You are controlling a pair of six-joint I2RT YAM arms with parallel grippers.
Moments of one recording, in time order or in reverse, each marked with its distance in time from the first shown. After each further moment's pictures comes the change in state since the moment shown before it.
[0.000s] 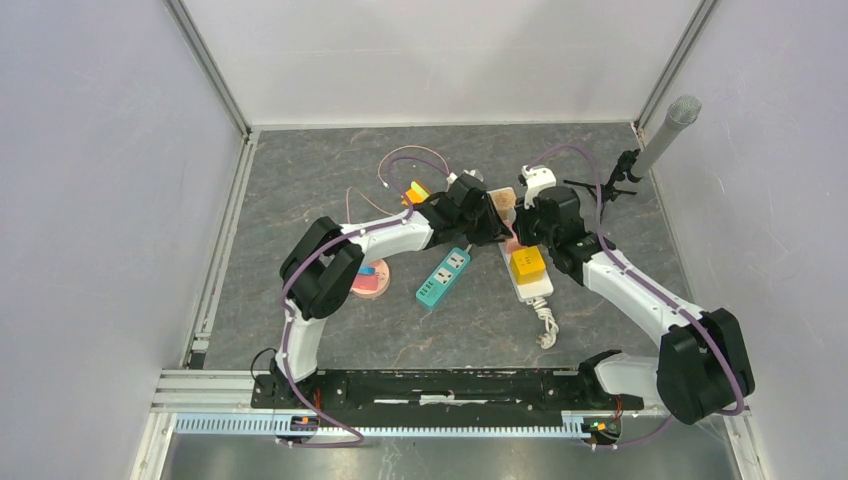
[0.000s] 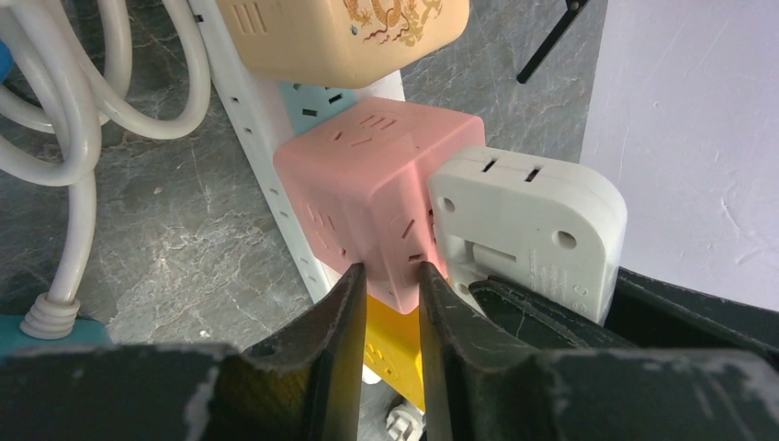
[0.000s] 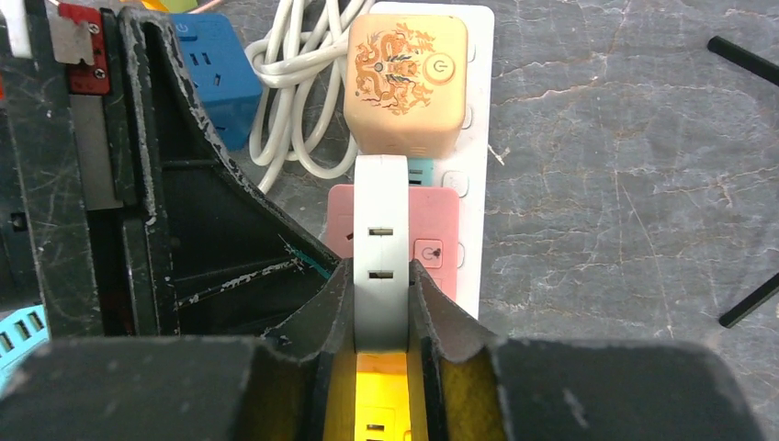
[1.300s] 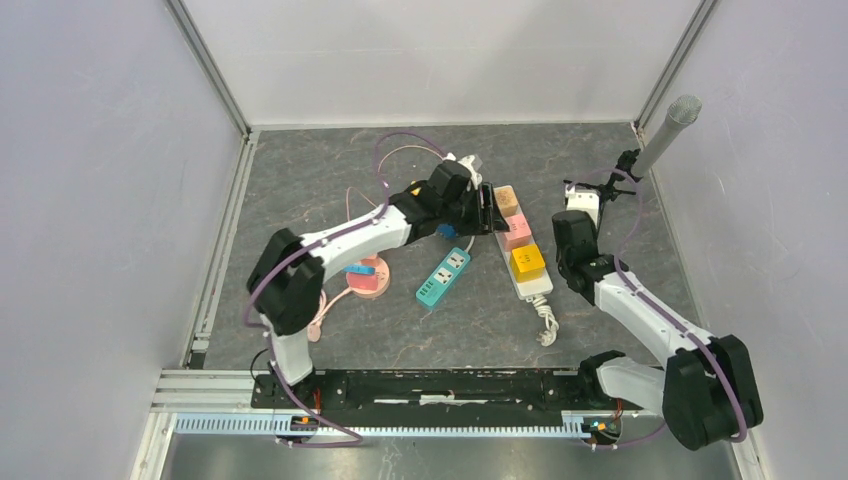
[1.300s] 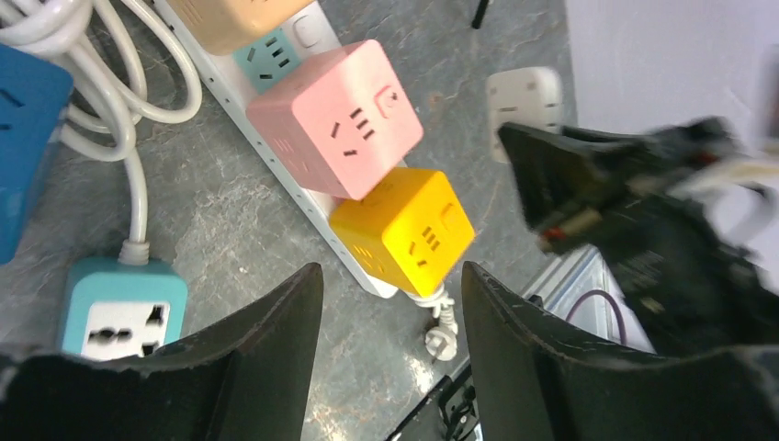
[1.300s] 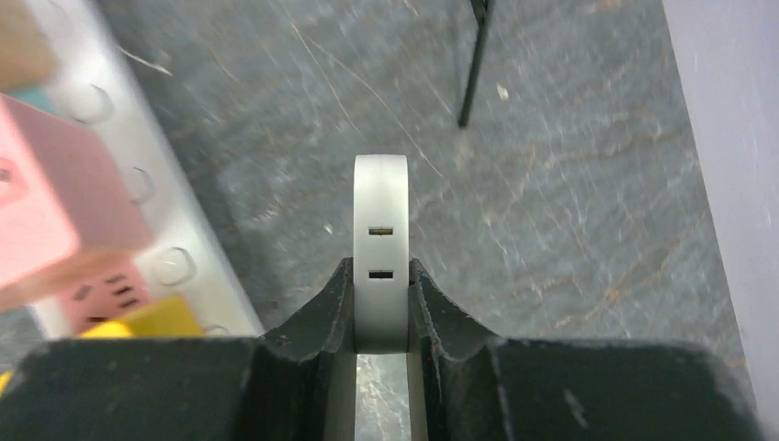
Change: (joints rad) left arm 0.015 -0.156 -0.010 -0.116 0.080 0.260; right arm -0.080 -0.135 -0.151 -0.100 0.479 0.113
